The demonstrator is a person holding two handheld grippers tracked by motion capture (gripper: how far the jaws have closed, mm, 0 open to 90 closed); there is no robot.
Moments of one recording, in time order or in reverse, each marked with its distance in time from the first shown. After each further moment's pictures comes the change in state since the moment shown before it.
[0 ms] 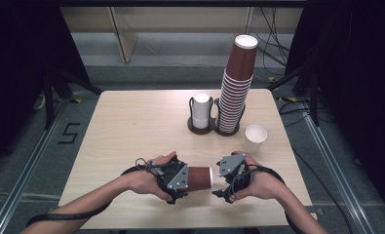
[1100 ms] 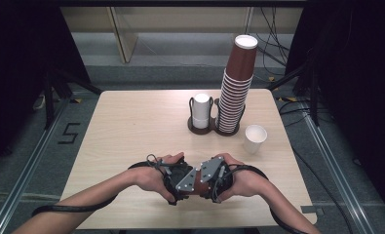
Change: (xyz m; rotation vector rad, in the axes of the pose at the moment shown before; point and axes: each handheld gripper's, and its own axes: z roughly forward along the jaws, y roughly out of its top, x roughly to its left) left arm 0.003 0.020 0.002 0.074 -0.077 0.082; right arm 0.008 0.035 0.028 0.072 0.086 -0.186
